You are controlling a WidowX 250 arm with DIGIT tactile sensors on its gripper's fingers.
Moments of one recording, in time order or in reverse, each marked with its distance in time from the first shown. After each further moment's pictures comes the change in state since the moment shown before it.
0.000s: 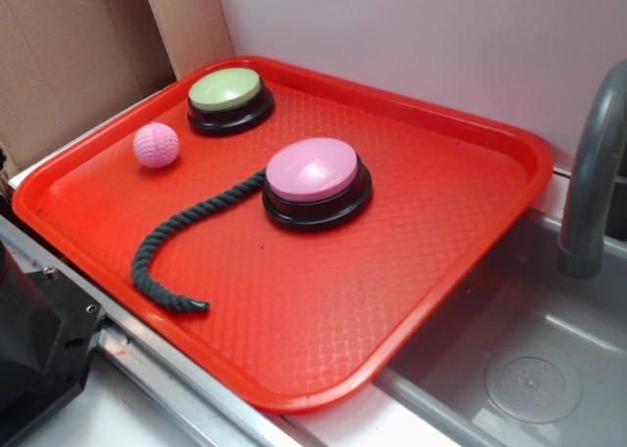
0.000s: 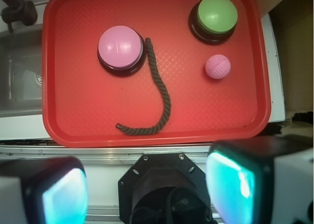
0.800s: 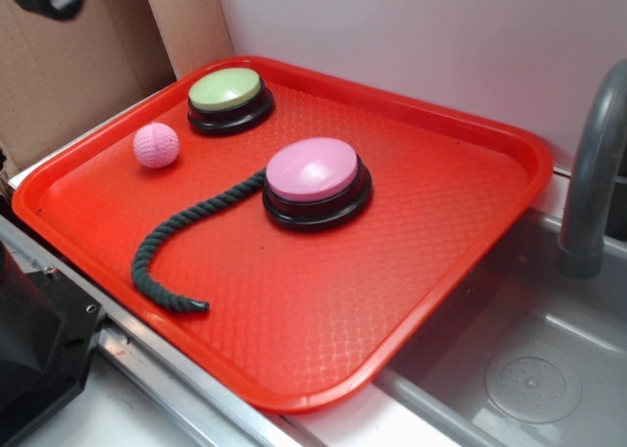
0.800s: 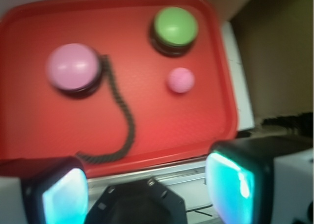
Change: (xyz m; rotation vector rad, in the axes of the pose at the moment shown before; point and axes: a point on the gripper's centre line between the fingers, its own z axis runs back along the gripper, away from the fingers) arm 0.025 0.040 -0.033 0.187 -0.057 0.149
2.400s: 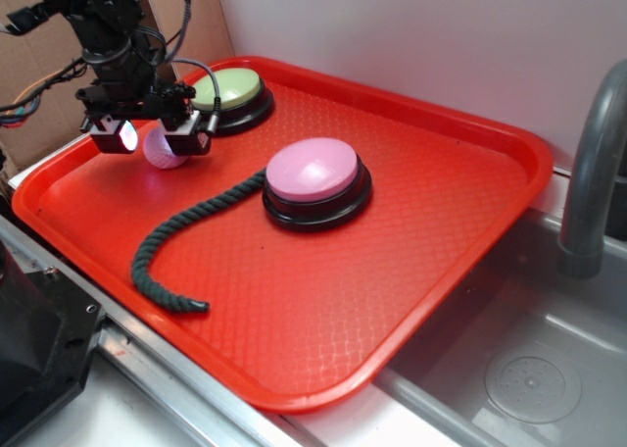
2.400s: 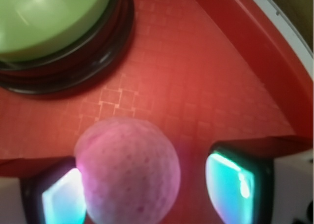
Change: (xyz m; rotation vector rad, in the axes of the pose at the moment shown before) arm 0.062 0.059 -0.204 -0.010 -0.017 0.403
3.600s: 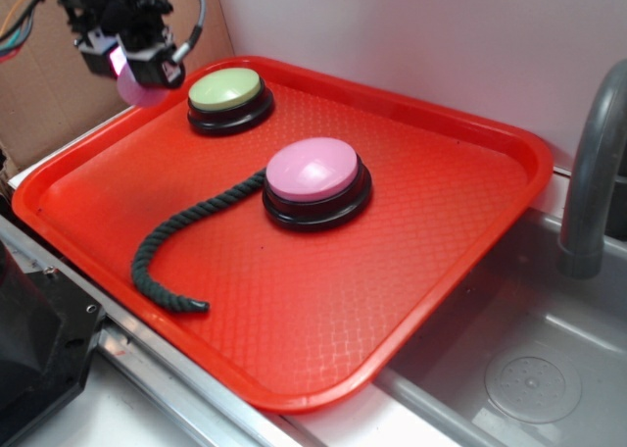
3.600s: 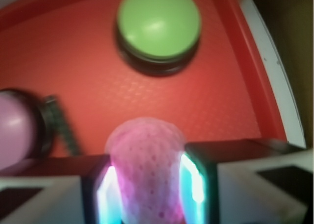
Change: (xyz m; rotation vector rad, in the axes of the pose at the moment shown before) arm -0.018 -0.046 0.114 -0.129 0.085 -0.365
